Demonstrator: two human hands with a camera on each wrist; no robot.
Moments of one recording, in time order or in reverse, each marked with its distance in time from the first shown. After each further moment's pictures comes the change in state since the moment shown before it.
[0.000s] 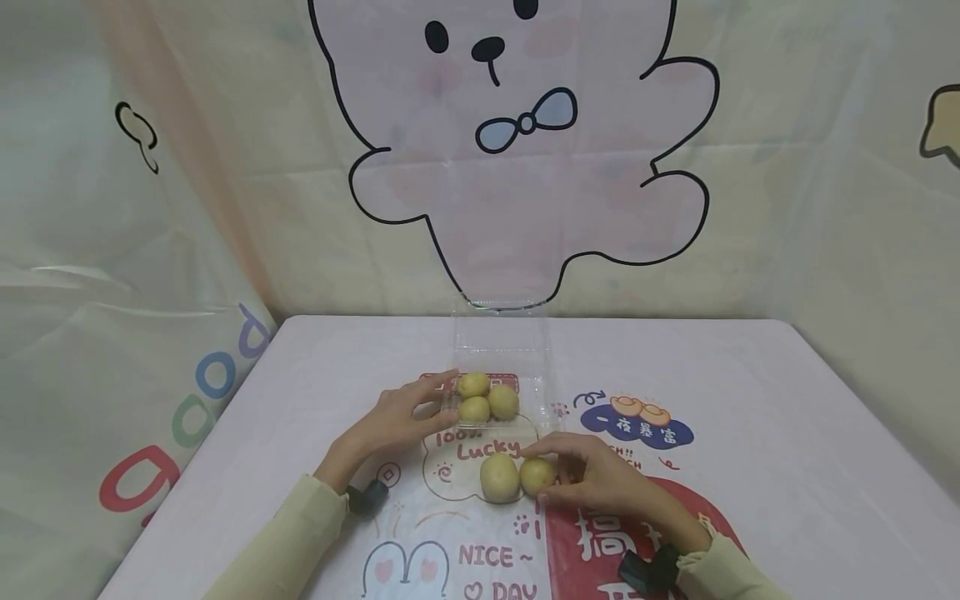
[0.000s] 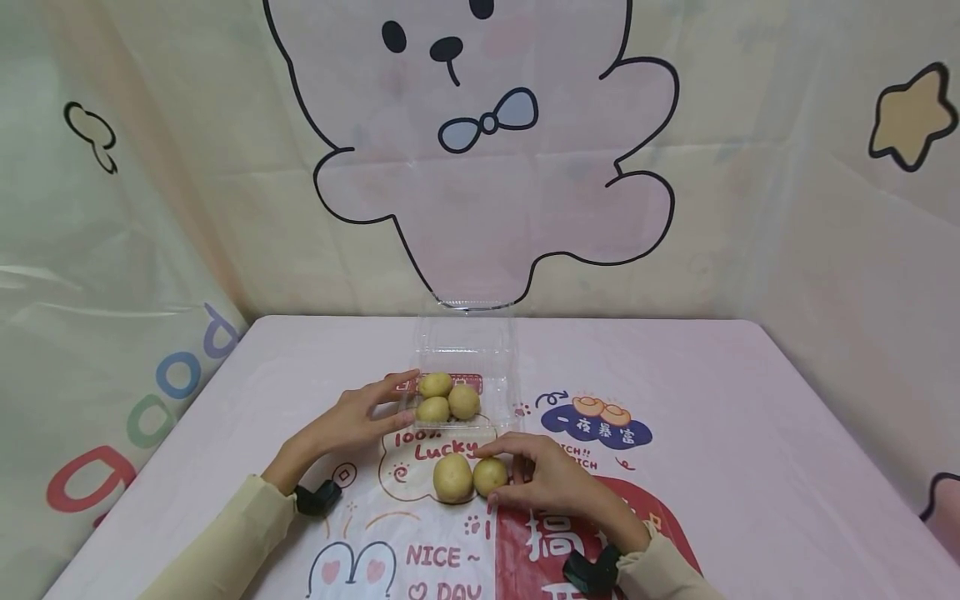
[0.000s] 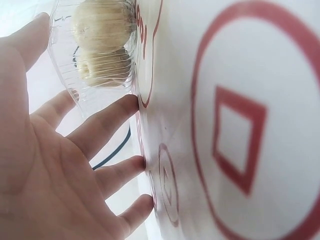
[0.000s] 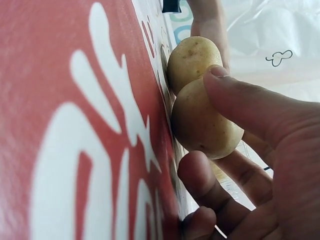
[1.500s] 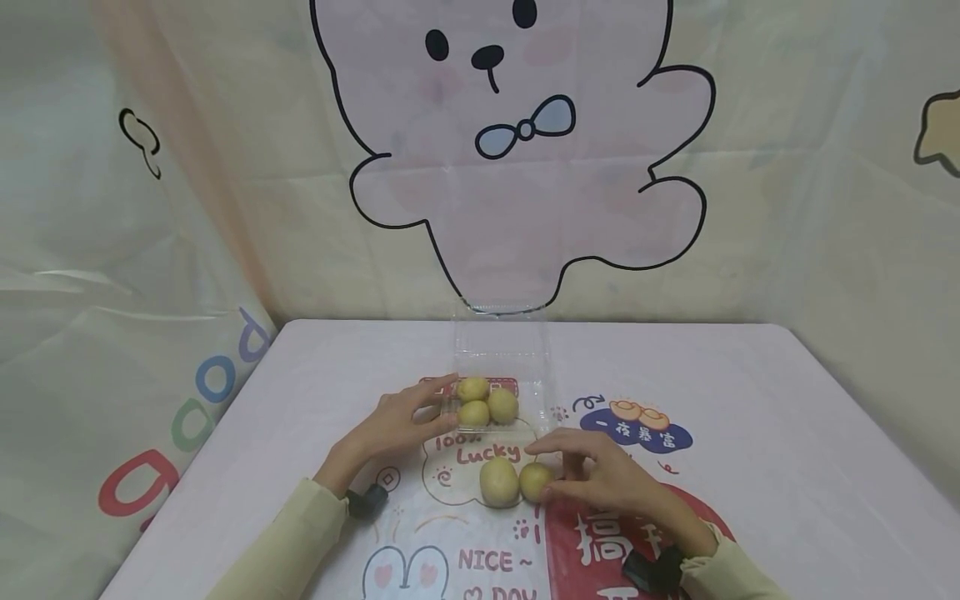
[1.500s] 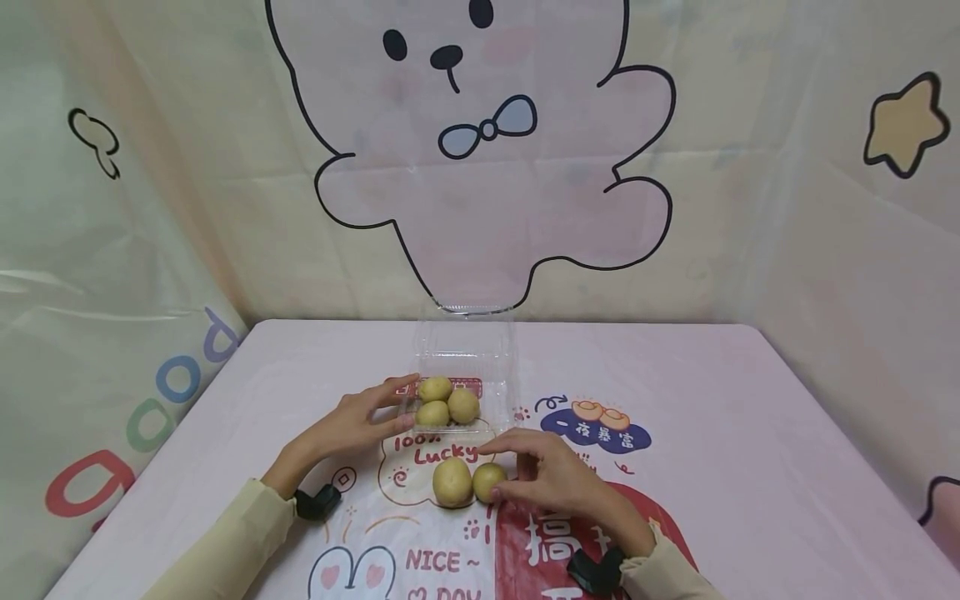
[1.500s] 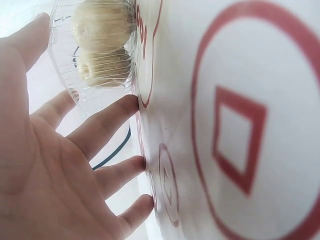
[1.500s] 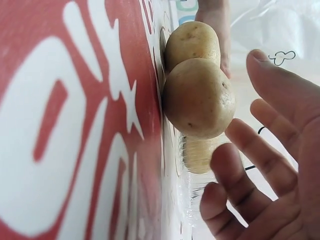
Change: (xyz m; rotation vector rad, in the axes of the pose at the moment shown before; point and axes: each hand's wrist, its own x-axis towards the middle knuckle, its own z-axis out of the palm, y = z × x) left_hand -0.001 0.000 0.001 -0.016 0.001 0.014; right_hand 0.001 -0.003 -0.008 -0.049 0.088 -0.194
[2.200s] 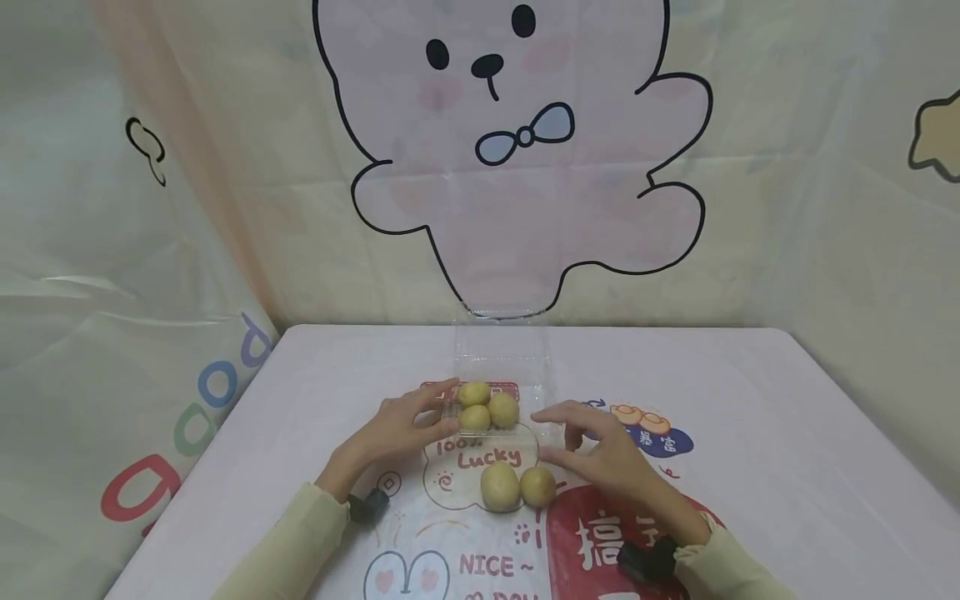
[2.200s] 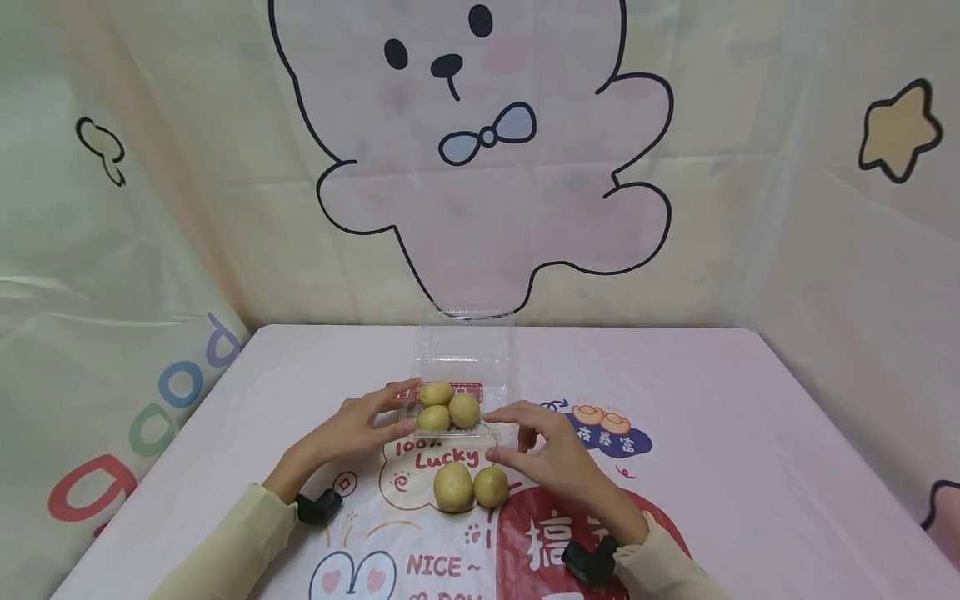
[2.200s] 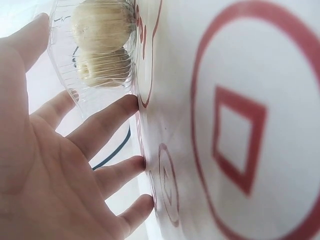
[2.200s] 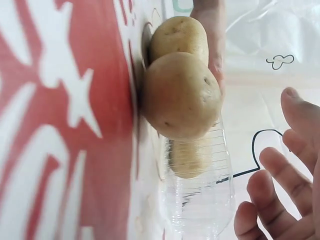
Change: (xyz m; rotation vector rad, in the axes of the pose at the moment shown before) left_hand -0.001 0.001 0.000 0.006 0.004 -0.004; right_hand 0.015 -0.009 -0.005 -0.137 0.273 -0.028
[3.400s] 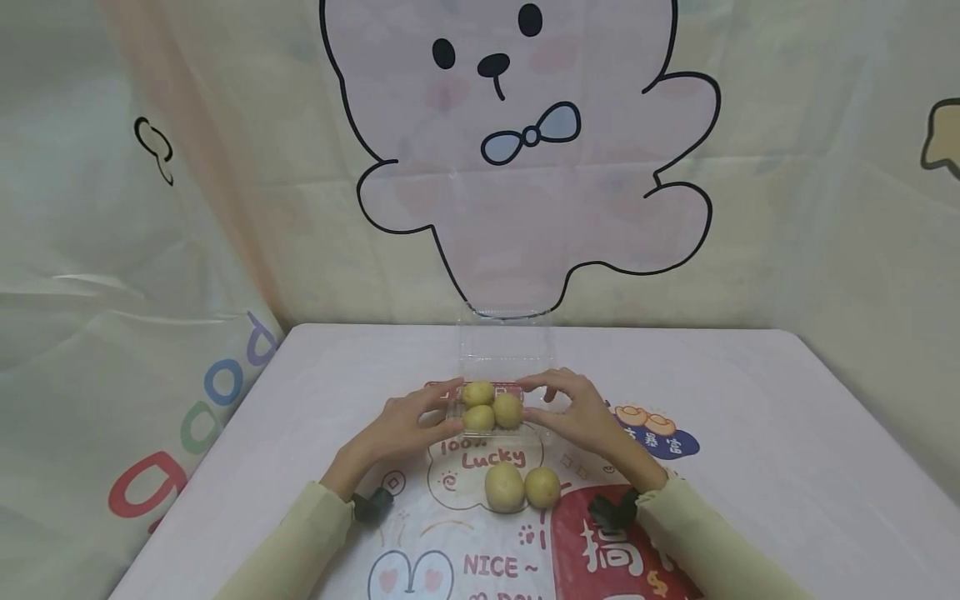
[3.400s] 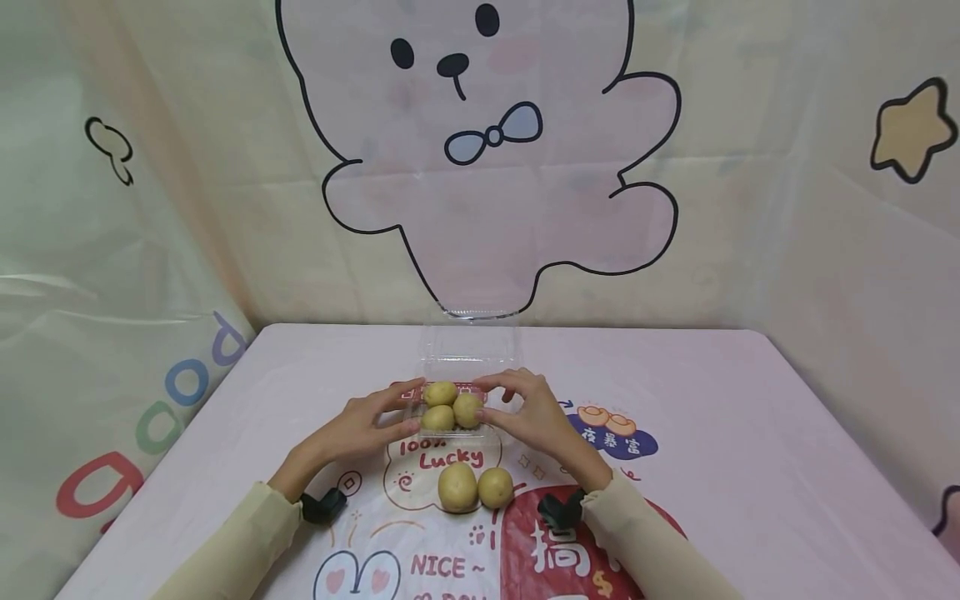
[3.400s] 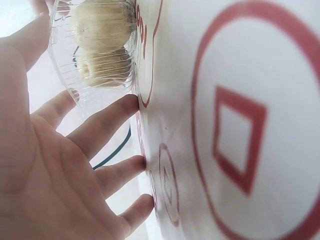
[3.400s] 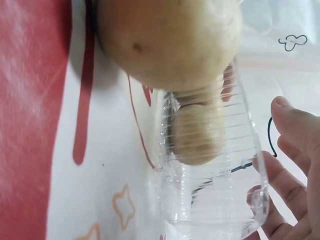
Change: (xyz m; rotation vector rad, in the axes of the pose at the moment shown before) left_hand 0.001 -0.002 0.000 -0.006 0.000 0.021; right_hand 0.051 0.026 0.016 -0.078 -0.006 0.084
